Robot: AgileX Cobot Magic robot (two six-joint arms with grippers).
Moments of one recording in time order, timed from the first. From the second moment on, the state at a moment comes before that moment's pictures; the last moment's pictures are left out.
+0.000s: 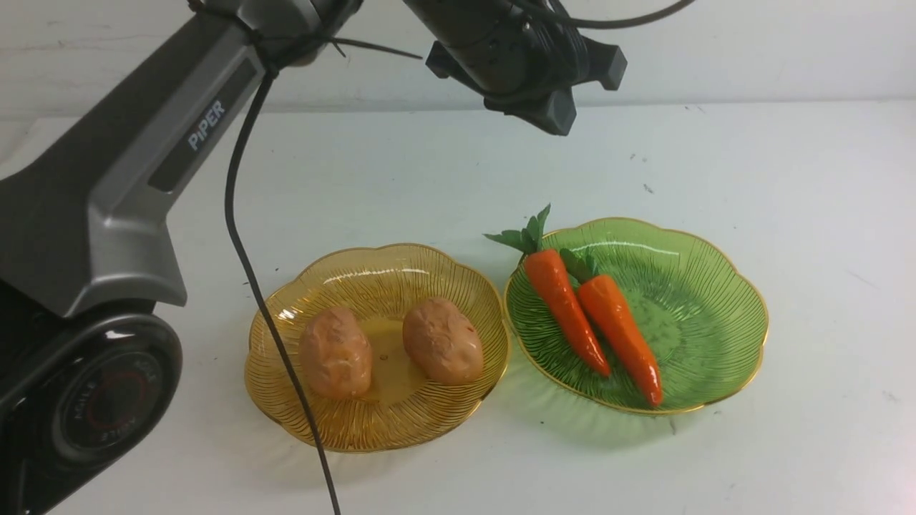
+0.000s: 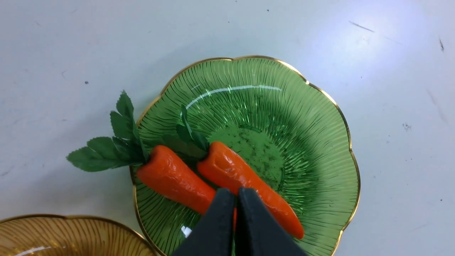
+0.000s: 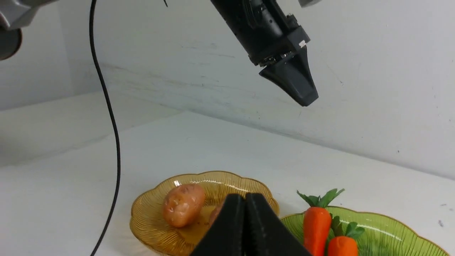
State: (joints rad) right arm 0.73 0.13 -0.29 -0.15 0.35 0.21; left arm -0.54 2.17 -2.42 -0.31 1.25 -0.01
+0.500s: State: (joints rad) right arm 0.73 0.13 -0.29 -0.13 0.36 0.17; left arm -0.54 2.17 -2.42 -0.29 1.25 -0.01
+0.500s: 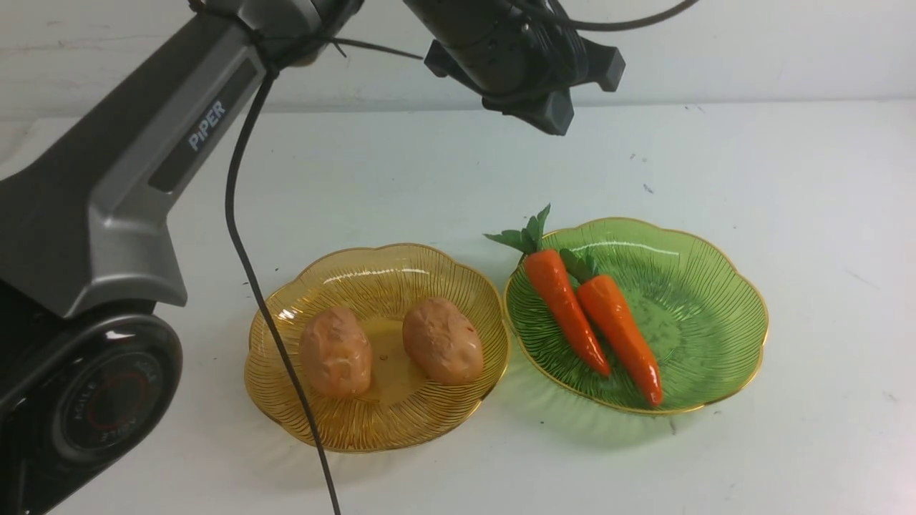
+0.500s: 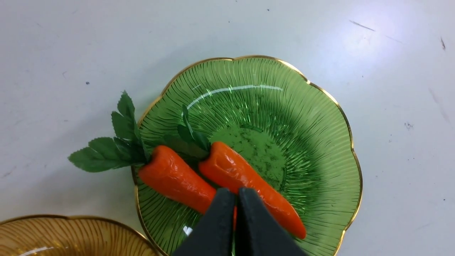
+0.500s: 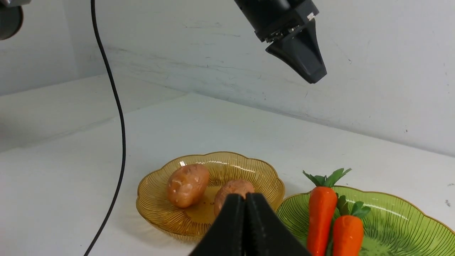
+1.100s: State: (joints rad) right arm 0.58 0.02 -0.14 -0.03 0.35 0.17; left arm -0.54 2.17 -2.42 -0.24 1.25 -0.01
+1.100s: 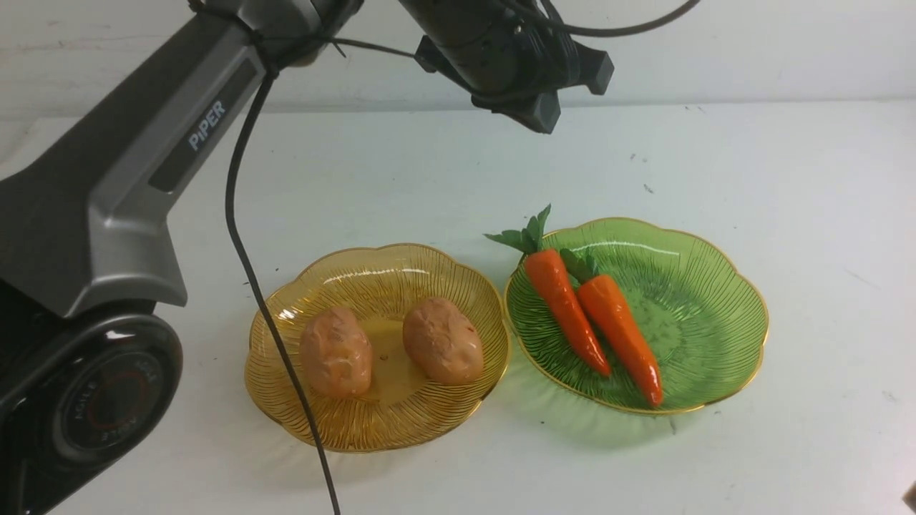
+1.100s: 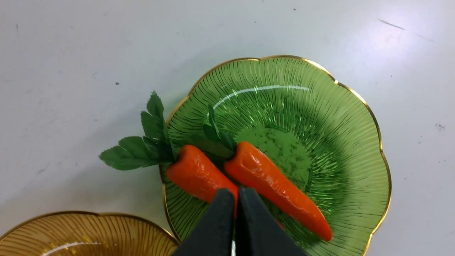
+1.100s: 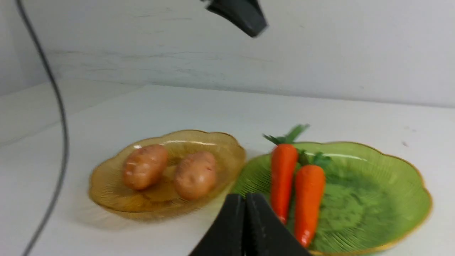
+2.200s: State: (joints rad) right arm 0.07 -0.01 0.03 -0.03 0.38 0.17; left arm -0.54 1.29 -1.50 0.01 1.26 0.11
